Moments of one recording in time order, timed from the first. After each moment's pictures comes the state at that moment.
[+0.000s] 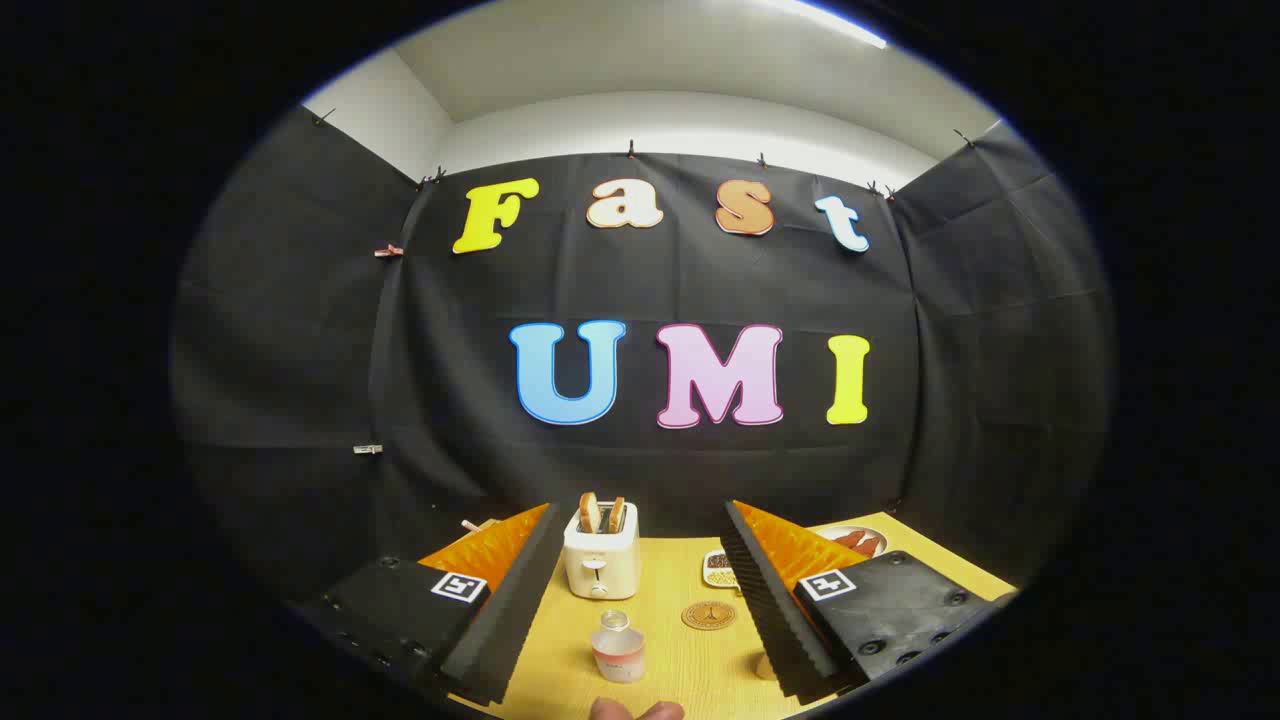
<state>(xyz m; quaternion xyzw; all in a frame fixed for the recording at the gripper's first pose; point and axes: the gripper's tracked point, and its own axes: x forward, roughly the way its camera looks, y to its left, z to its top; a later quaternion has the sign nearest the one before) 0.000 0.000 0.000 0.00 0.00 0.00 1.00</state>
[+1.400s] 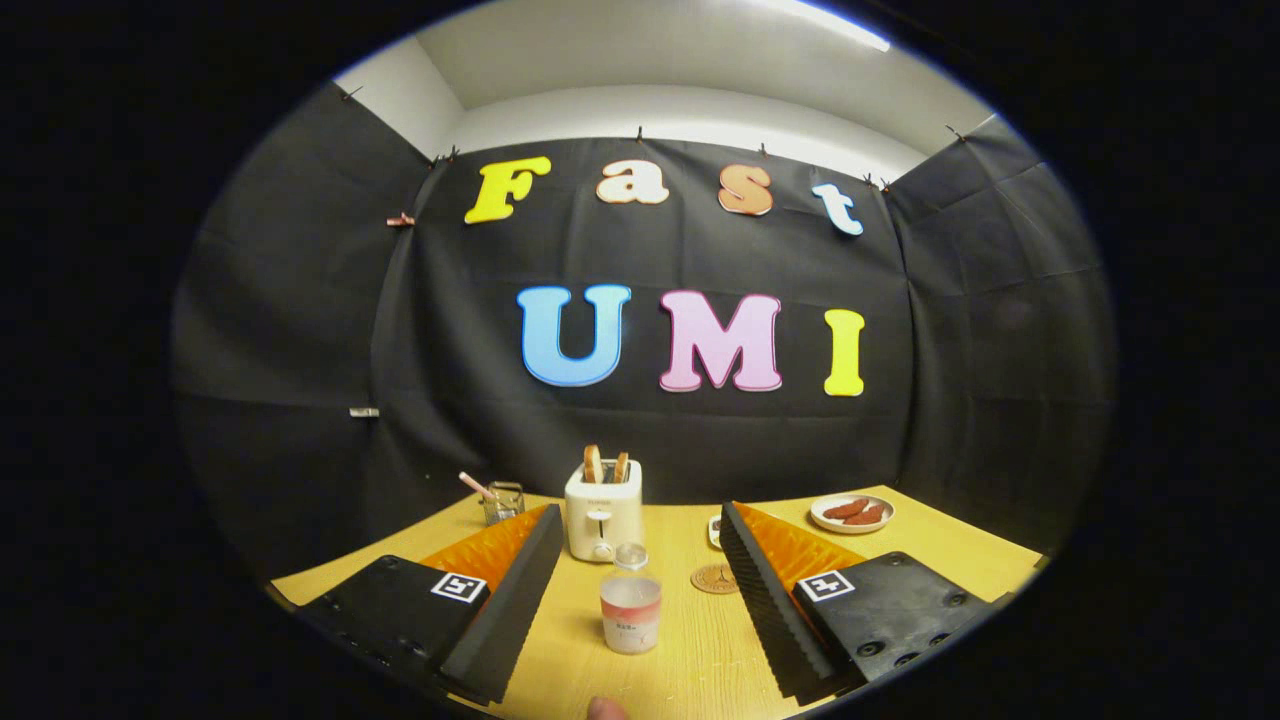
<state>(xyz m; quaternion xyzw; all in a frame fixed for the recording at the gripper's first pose) -0.019 0.019 -0.128 -0.02 0.02 -0.02 1.00</state>
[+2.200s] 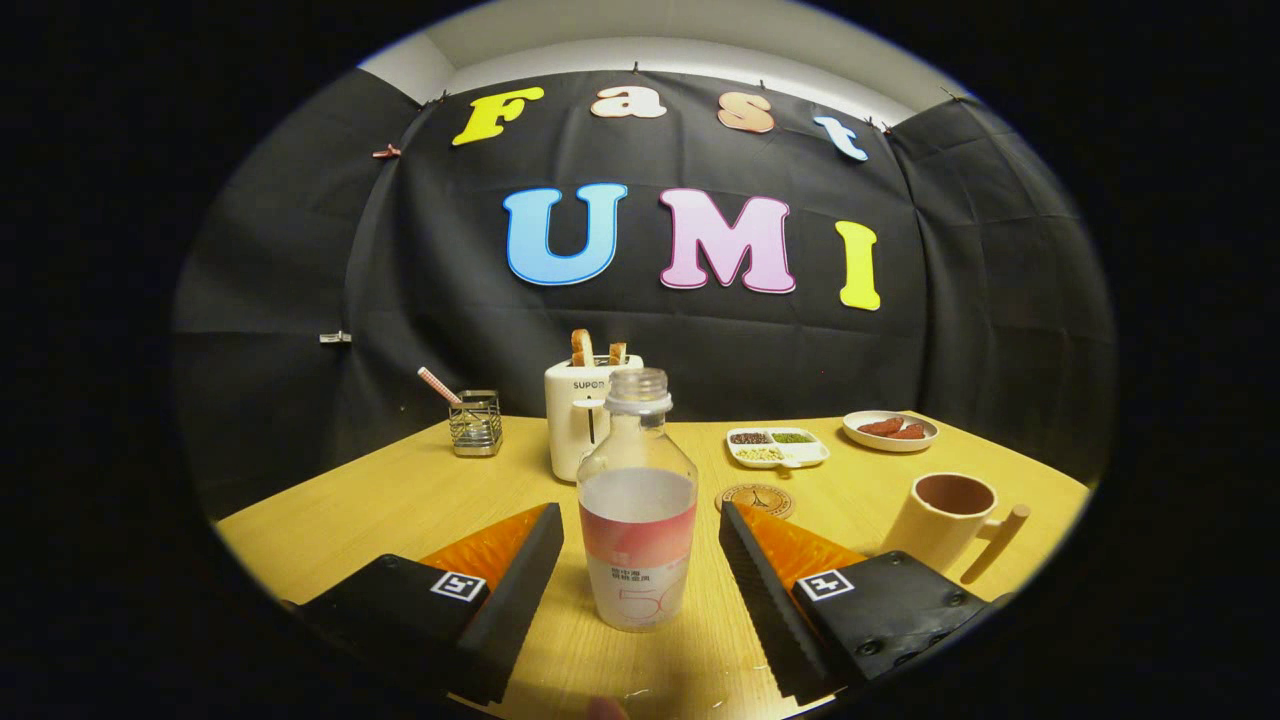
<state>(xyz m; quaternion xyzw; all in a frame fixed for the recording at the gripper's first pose) 0.053 0.019 -0.288 -0.01 0.09 -0.02 1.00</state>
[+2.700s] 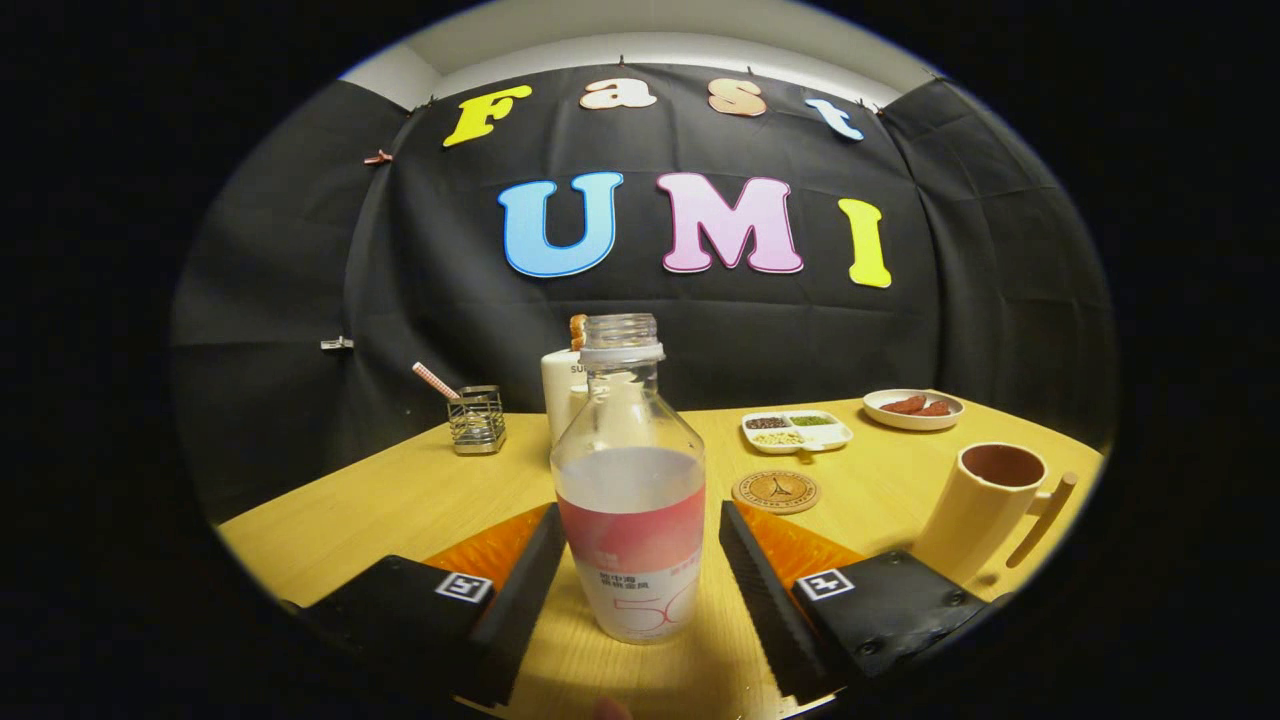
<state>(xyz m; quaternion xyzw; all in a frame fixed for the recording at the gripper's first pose) 0.067 0.021 -0.304 0.03 0.10 0.01 0.99</state>
